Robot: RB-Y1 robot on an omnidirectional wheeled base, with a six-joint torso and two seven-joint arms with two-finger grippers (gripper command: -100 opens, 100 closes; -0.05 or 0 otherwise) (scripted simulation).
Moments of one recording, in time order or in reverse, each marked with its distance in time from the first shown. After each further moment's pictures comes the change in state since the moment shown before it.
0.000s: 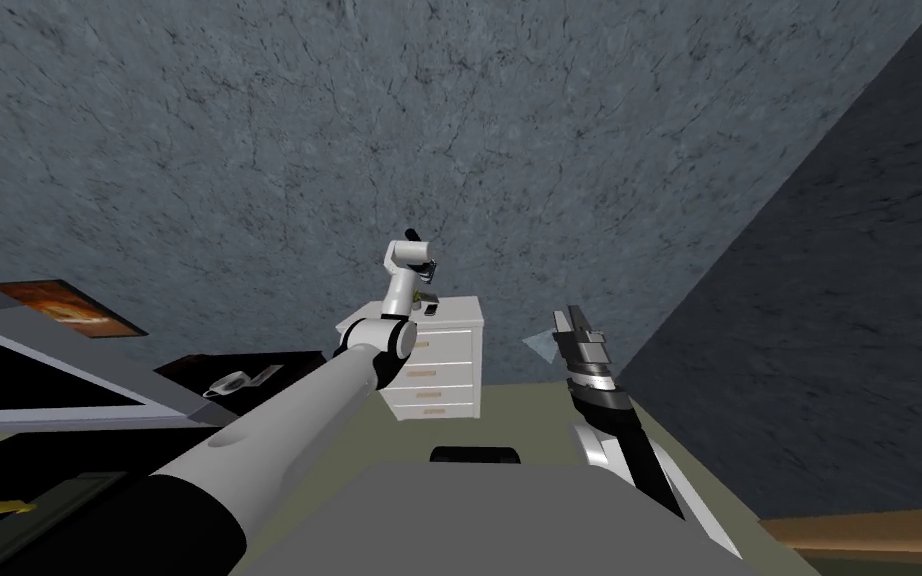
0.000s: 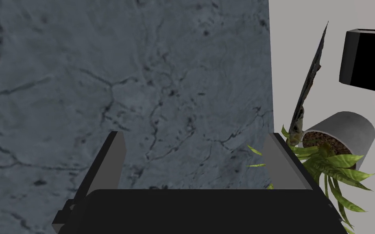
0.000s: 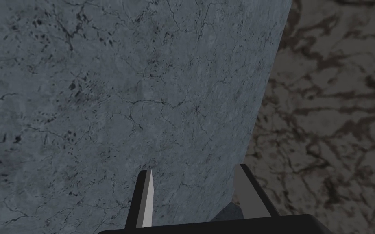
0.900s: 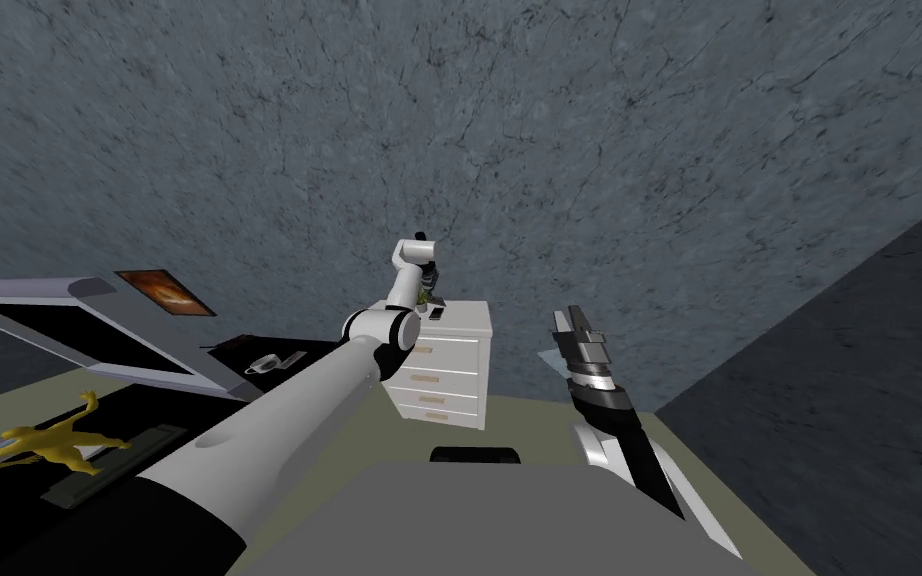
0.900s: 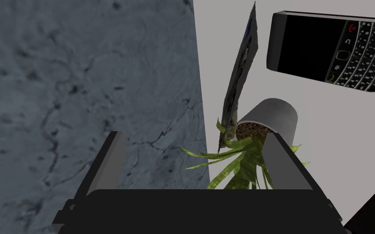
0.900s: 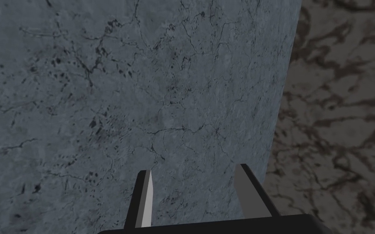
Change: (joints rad) left arm -0.099 -0.018 0.036 0.200 -0.054 0.201 0.054; right arm 0.000 0.000 0.000 0.000 0.000 0.000 0.000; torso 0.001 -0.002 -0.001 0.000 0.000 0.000
